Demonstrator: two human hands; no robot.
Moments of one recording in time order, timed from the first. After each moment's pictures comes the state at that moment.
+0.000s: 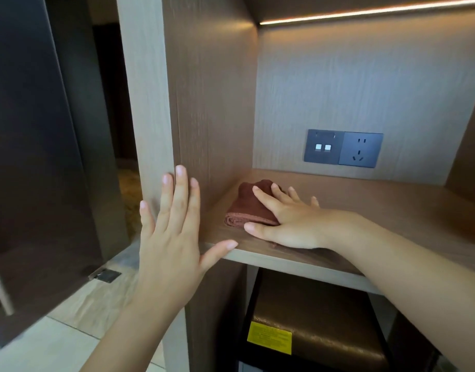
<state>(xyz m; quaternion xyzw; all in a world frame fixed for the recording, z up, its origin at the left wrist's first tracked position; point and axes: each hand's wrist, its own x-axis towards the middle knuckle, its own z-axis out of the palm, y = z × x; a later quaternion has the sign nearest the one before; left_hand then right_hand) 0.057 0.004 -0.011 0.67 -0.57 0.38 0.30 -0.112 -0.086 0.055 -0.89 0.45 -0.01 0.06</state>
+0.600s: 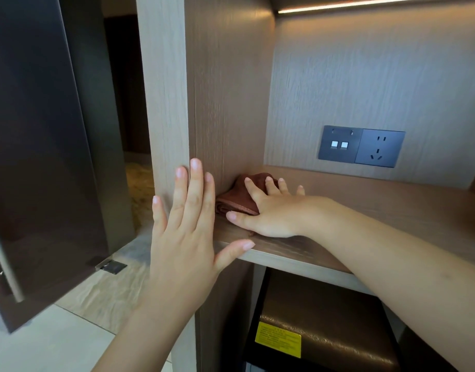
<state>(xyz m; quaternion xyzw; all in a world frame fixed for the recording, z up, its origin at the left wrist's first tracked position) 0.059 0.001 -0.013 0.67 -0.56 0.39 0.28 -0.062 -0.090 0.059 -0.89 0.46 0.03 0.02</state>
